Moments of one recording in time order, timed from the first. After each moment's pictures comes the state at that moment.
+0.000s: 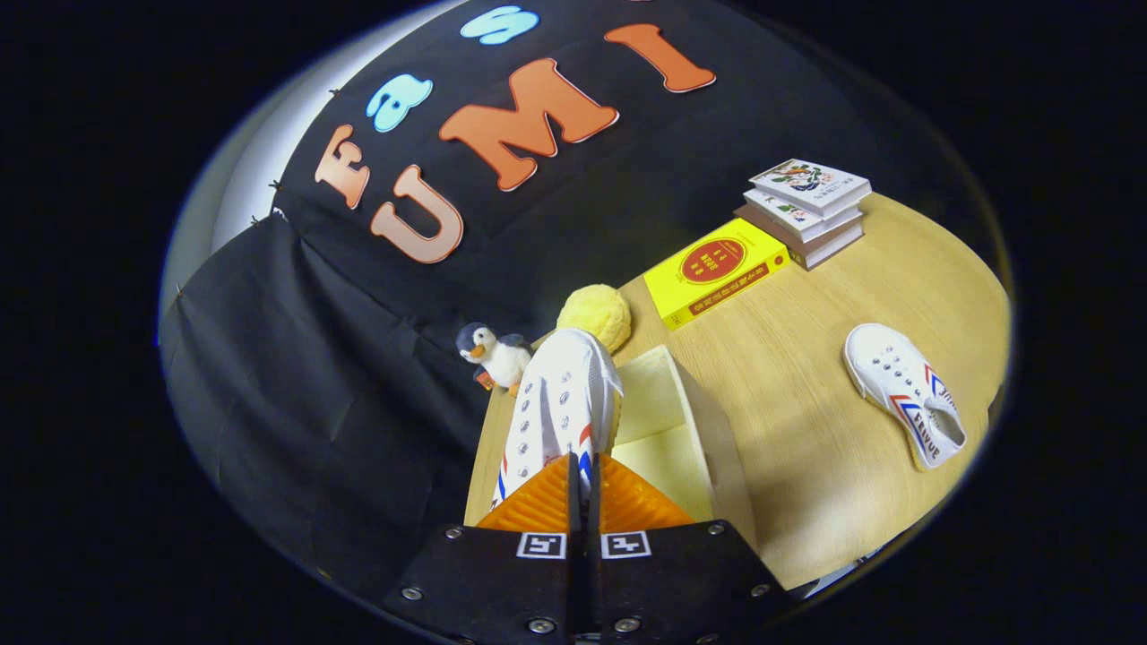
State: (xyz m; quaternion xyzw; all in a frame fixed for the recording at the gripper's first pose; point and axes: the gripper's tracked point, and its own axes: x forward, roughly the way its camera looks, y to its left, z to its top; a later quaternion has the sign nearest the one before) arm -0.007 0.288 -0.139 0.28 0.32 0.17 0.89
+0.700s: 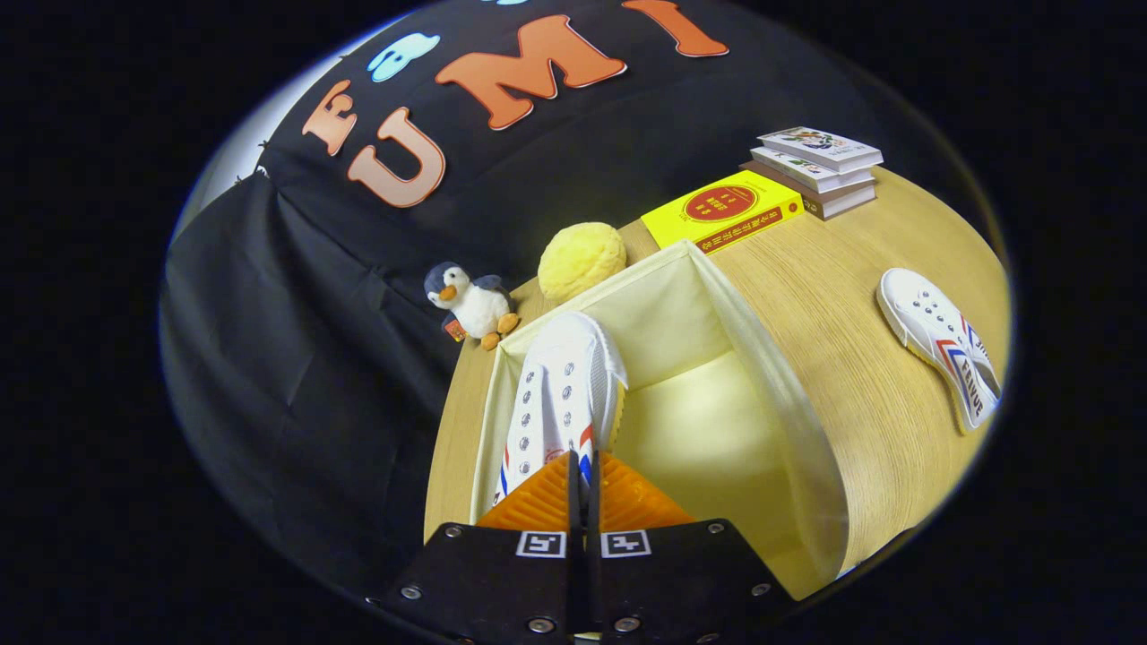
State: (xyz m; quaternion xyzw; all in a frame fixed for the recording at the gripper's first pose) arm -0.010 0.346 -0.210 0.23 0.37 0.16 0.89
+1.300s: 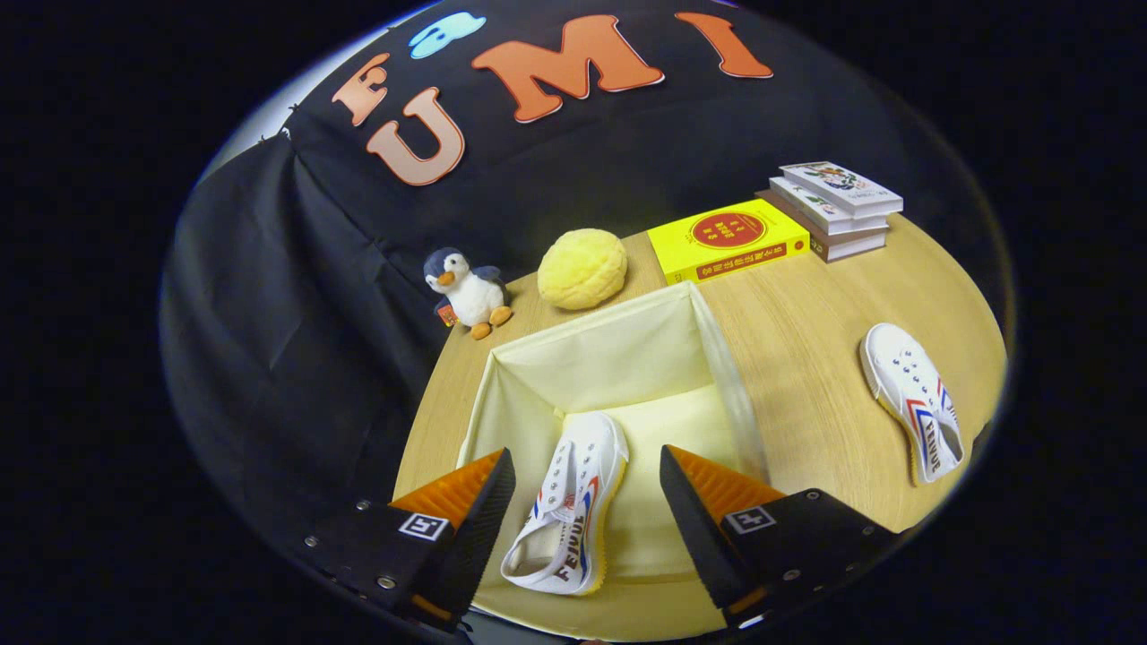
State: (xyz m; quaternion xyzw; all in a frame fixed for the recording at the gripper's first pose) arm -0.001 0.310 -0.178 0.16 0.35 0.16 0.91
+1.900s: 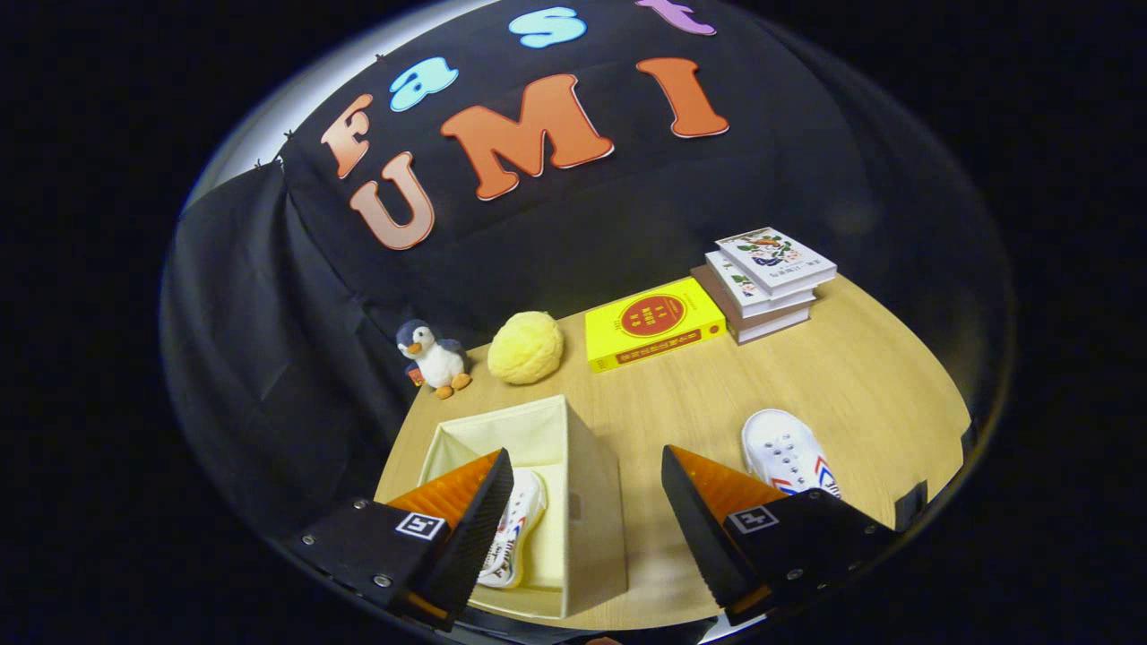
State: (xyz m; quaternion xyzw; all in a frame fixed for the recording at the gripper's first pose) arm 0.019 0.162 -0.125 0.16 0.28 0.10 0.94
